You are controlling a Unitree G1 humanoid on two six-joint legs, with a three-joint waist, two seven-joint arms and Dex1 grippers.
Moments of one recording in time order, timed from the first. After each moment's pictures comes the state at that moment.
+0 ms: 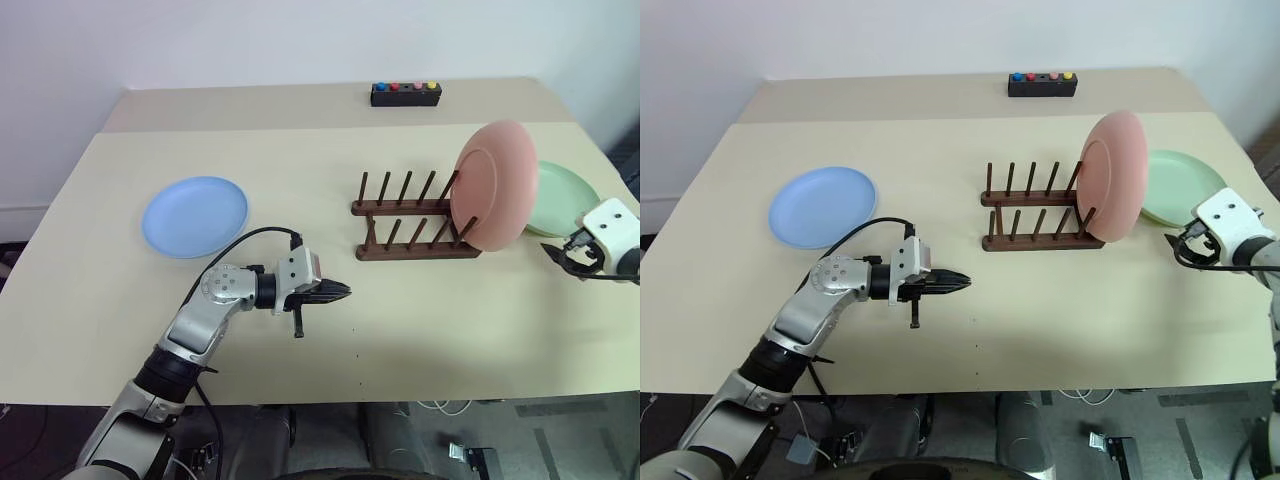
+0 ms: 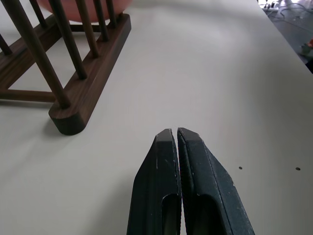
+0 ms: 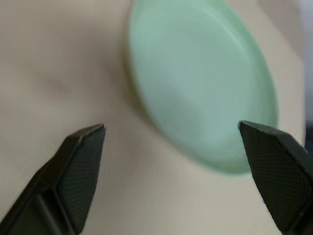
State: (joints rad) left arm -0.40 0.42 -0.32 -0.03 -0.21 0.19 -1.04; right arm -0.43 -0.99 -0.12 0.70 -0.01 -0.08 0.68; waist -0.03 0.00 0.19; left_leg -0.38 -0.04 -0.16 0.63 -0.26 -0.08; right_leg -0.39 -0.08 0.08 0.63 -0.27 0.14
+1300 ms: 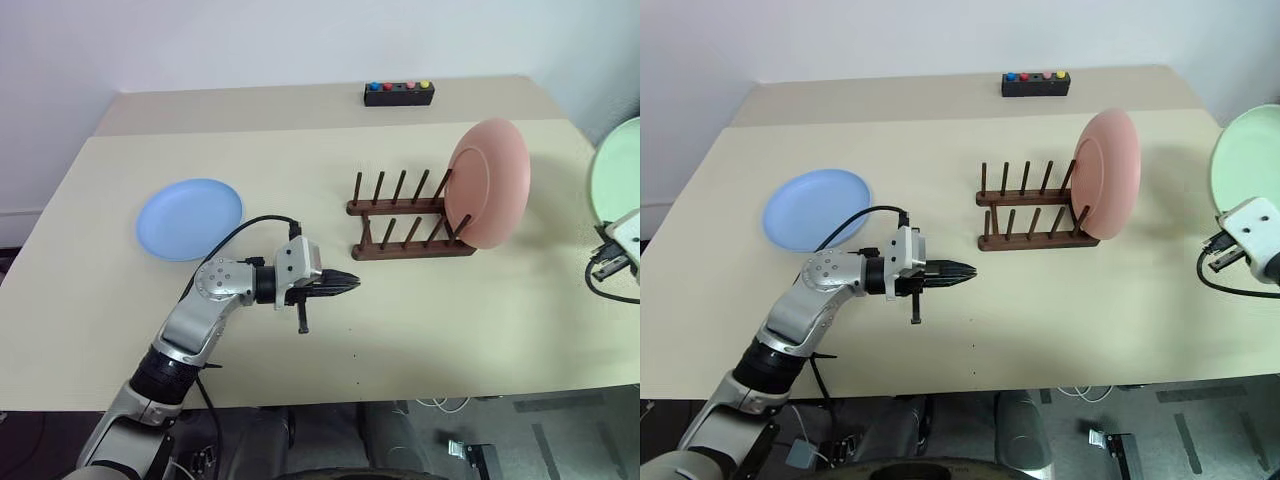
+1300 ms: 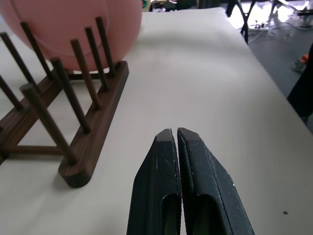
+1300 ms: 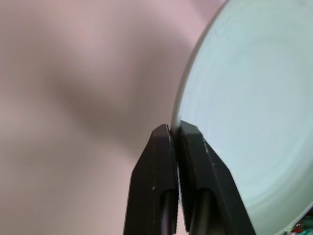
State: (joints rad) left arm -0.40 0.41 -0.29 -0.18 -0.28 0.24 -1.04; right arm -0.06 -1.05 -0.42 0.29 0.04 -0.07 0.59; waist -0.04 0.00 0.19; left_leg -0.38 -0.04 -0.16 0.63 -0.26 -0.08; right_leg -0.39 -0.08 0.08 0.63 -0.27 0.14
